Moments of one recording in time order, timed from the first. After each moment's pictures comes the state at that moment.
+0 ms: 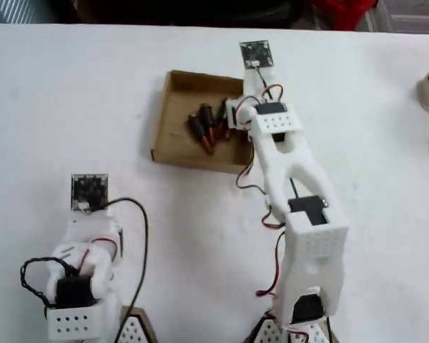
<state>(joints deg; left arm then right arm) -10.6 -103.9 97.1 62.5 -0.9 -11.3 30.0 -7.2 37.9 1.5</state>
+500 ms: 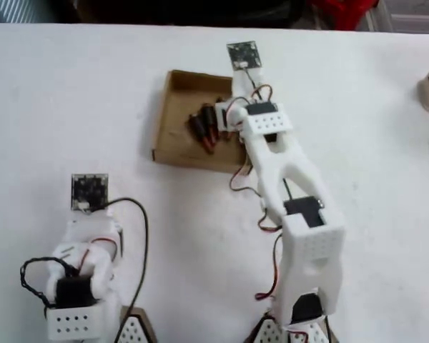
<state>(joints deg) -10.6 -103.9 97.1 62.5 -0.9 -12.4 27.5 -7.2 41.5 1.6</state>
